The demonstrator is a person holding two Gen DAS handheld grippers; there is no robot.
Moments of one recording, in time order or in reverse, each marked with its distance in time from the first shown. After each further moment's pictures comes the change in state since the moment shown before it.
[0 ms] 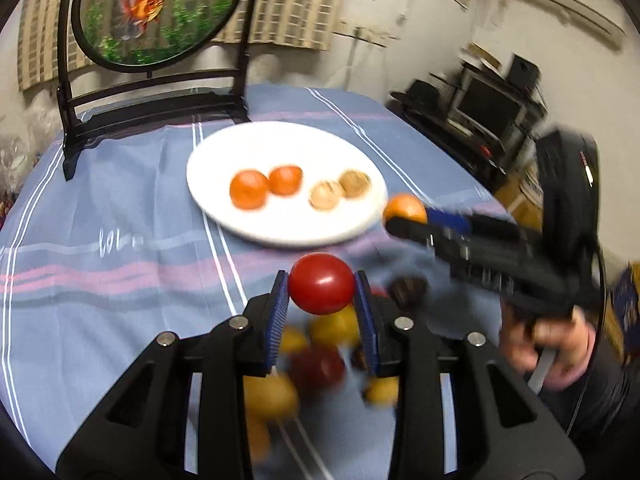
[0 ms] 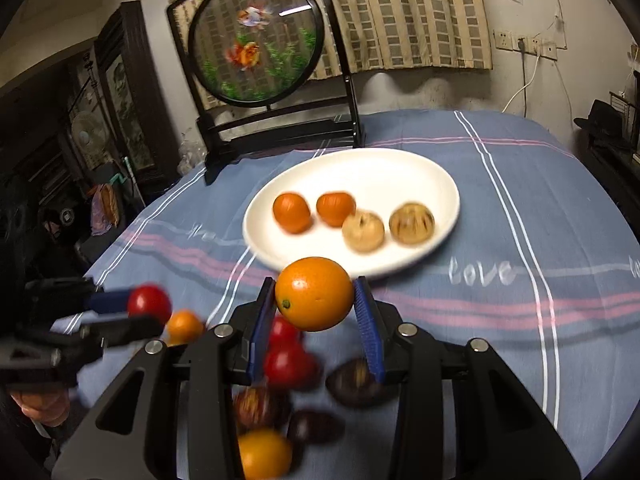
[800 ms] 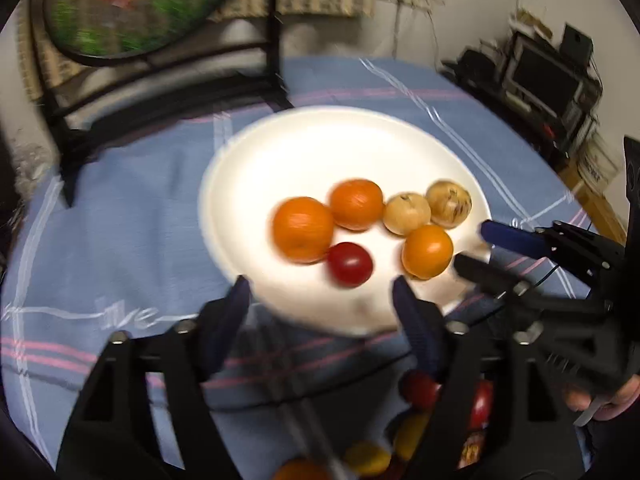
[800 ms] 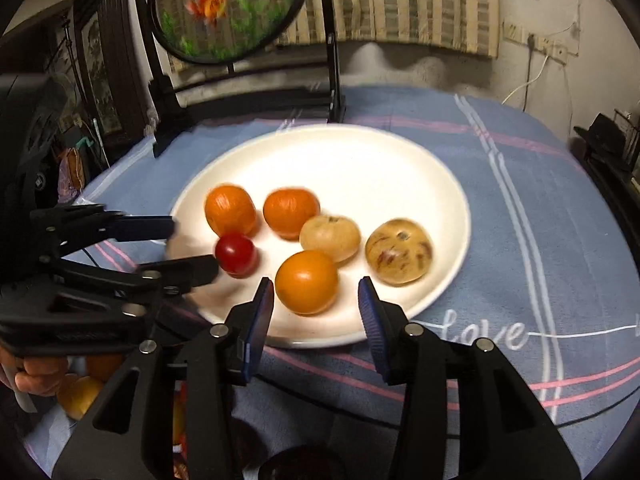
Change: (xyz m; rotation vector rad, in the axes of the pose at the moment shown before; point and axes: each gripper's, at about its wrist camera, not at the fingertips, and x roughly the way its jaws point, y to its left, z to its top) left arm 0.073 0.027 0.040 0.025 0.086 0.200; right arm 0.049 -0.015 0.021 -0.076 0.075 -0.092
